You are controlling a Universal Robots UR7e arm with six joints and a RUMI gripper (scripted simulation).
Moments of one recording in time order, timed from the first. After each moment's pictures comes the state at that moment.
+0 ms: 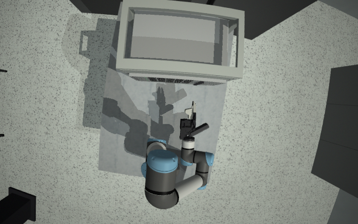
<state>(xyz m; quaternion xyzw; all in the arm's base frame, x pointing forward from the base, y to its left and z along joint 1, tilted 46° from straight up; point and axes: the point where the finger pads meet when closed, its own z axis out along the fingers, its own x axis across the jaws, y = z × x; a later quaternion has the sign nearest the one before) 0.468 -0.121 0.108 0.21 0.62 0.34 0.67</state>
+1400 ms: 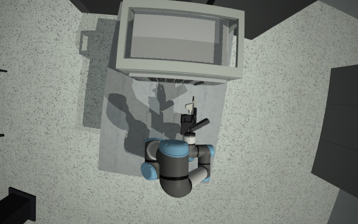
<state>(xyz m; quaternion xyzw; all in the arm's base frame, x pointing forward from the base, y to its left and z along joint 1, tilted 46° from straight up) 0.495 -0.117 0.111 0.21 0.62 0.35 0.67</state>
